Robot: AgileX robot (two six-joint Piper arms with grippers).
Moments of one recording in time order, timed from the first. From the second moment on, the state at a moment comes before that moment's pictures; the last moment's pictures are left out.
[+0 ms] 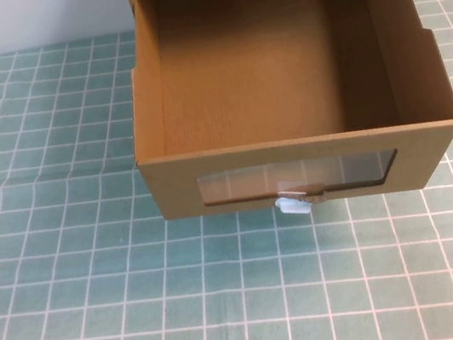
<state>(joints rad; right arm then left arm) 0.50 0.20 -0.44 1.76 -0.70 -2.49 -0.14 -0.01 0.03 -0.13 0.36 0.21</state>
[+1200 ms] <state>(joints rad) 0.02 0.00 -0.03 0.03 0.27 -0.03 -0.14 -0.01 0.03 -0.13 0.36 0.21</state>
